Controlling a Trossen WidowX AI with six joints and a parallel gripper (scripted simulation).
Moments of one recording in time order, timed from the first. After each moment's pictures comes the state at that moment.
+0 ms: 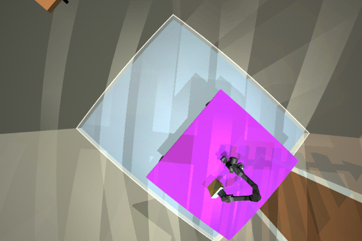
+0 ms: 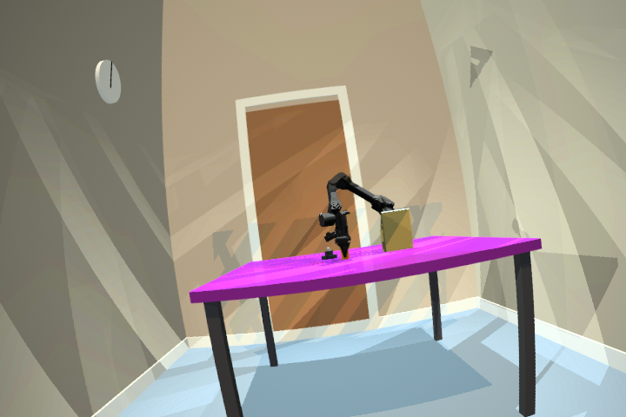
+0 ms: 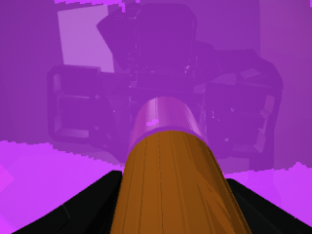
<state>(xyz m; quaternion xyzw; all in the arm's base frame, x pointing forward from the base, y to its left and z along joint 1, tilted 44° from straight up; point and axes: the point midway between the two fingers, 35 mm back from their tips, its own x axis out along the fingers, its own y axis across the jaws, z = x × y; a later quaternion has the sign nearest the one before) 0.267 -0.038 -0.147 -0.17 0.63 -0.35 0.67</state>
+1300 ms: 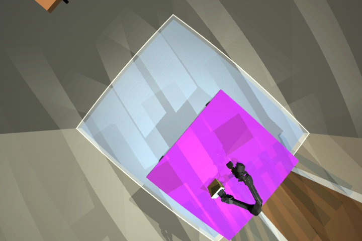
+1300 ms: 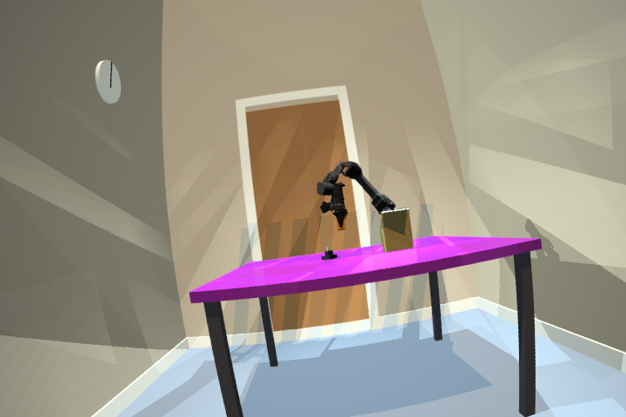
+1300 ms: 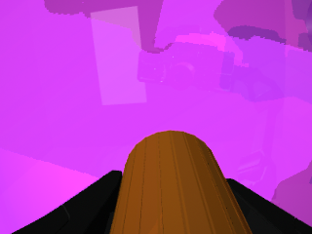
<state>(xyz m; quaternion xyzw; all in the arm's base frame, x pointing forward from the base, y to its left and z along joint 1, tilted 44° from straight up) 0.275 0.057 -0.042 -0.12 0.65 -0.32 0.68</state>
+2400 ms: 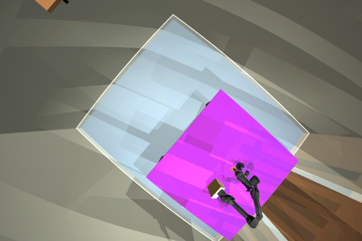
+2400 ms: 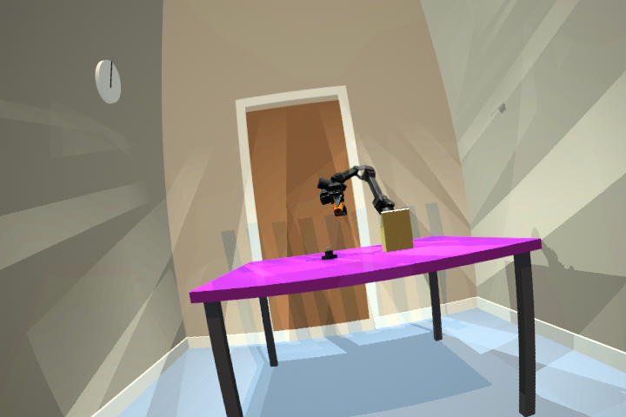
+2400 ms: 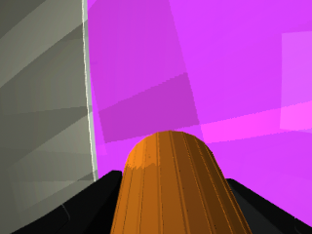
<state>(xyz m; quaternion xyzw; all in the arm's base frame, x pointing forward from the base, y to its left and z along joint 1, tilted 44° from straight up) 0.280 0.093 0.022 0.12 0.65 -0.05 0.75</state>
